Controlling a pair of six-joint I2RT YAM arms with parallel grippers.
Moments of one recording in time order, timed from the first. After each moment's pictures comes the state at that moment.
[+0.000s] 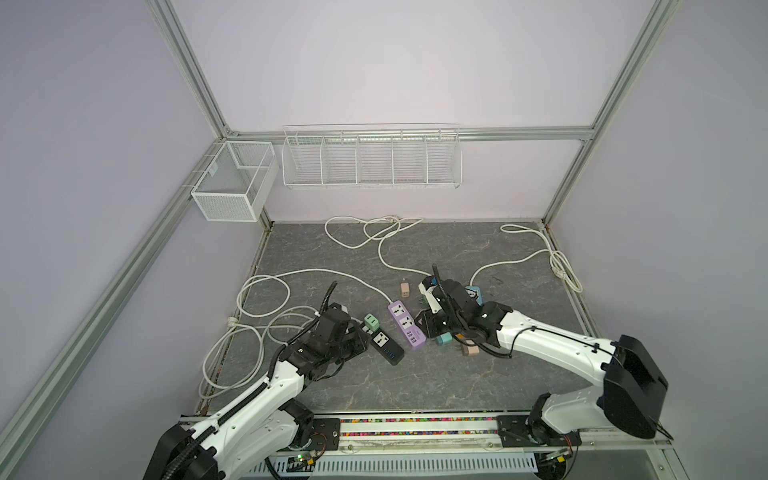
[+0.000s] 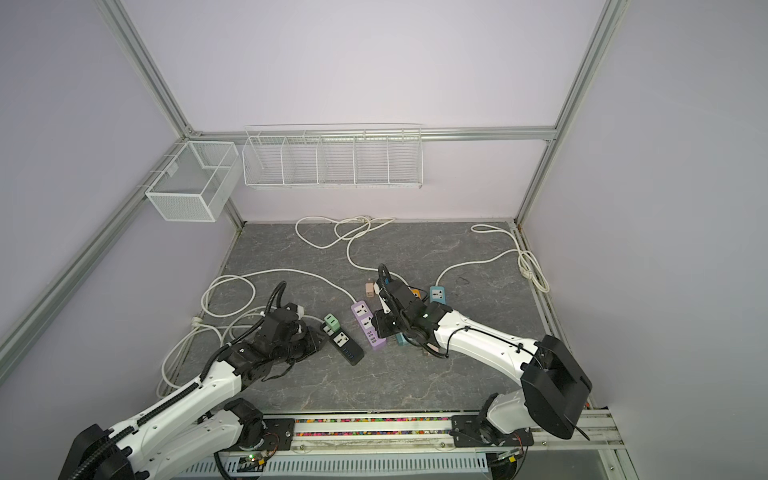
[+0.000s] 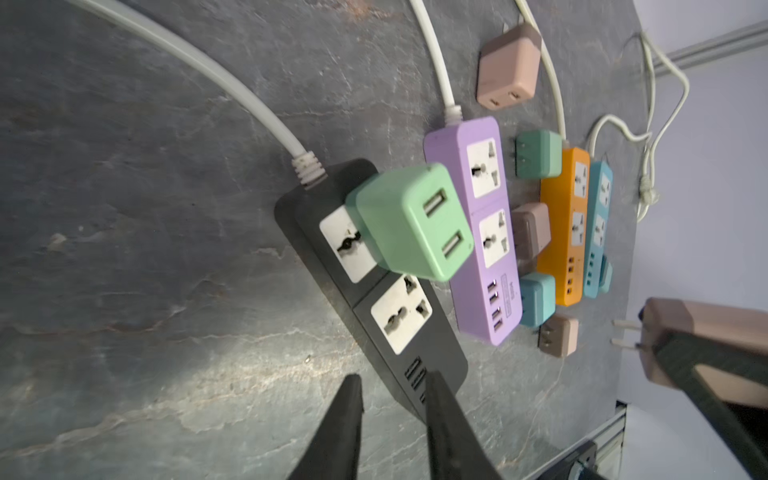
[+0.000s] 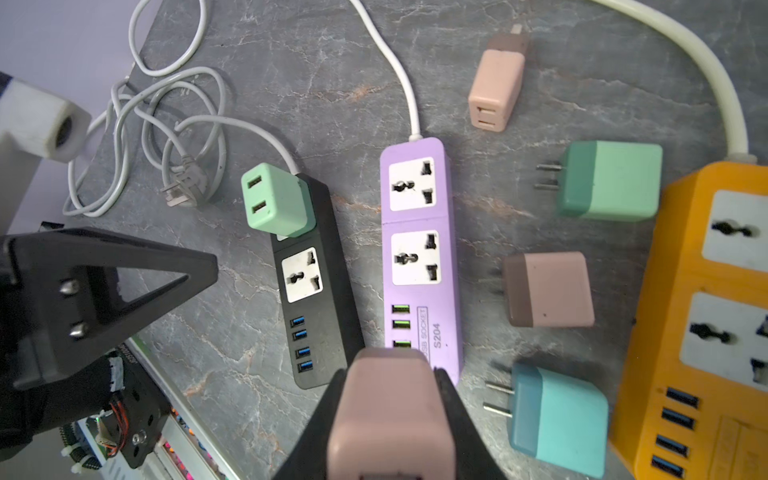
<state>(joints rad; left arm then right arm) -0.63 0.91 0.46 -0.36 0.13 -0.94 0.86 1.40 0.92 -0.38 -0.07 0.51</state>
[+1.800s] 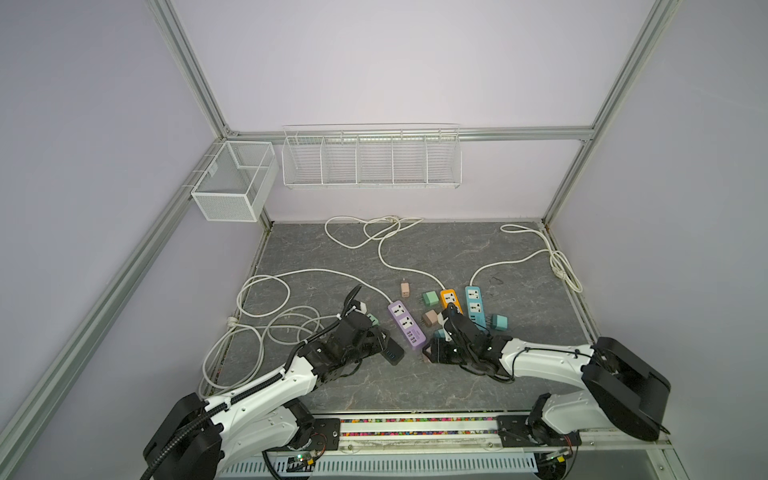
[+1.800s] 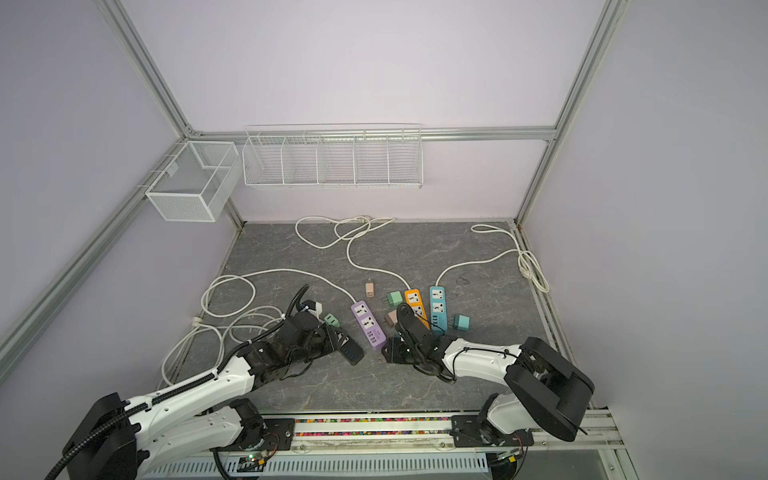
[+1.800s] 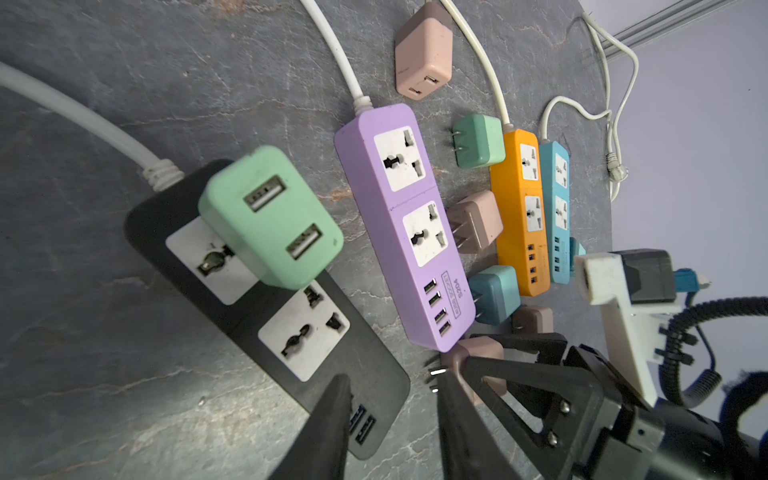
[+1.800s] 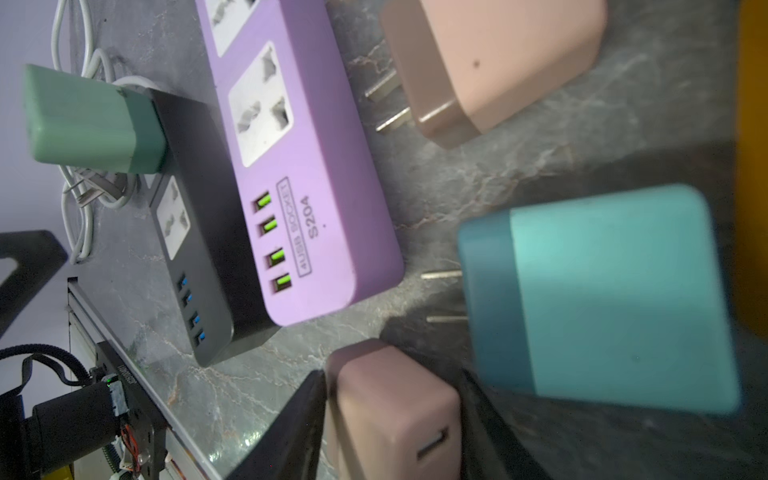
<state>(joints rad) -0.83 1.03 0.48 -0.17 -0.01 -1.00 0.88 1.40 0.52 -0.01 -0.13 0.86</state>
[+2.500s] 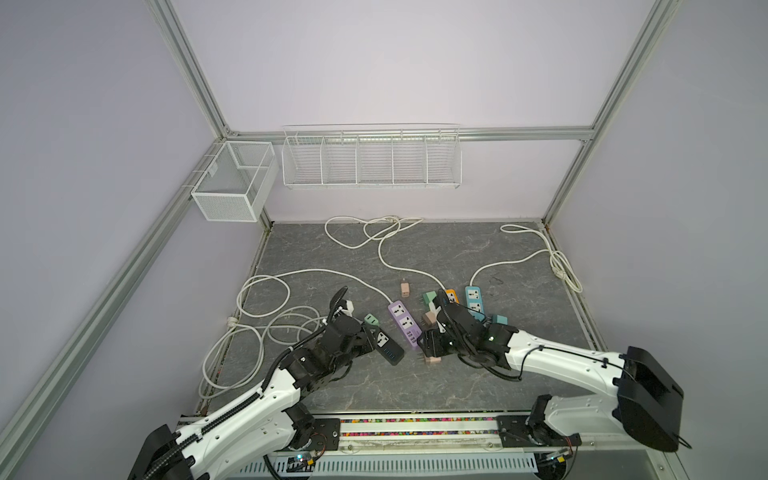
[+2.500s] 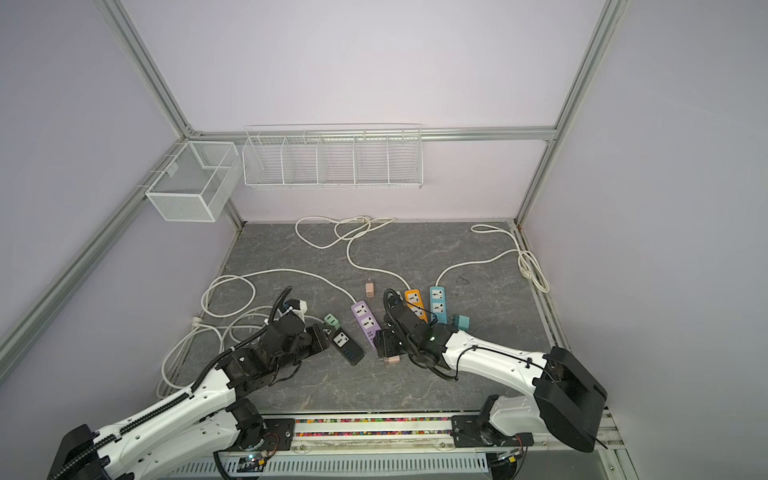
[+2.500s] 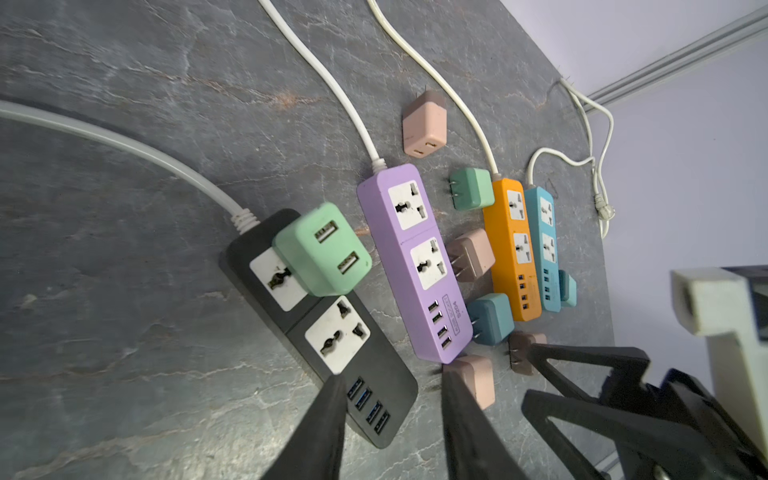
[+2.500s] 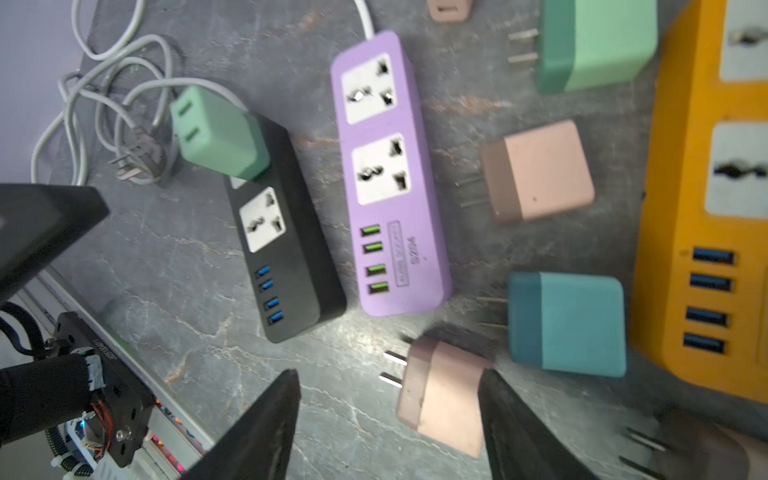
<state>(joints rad) -0.79 0.83 0.48 -0.30 -0.12 -0.97 0.97 1.33 0.79 -0.34 0.04 0.65</state>
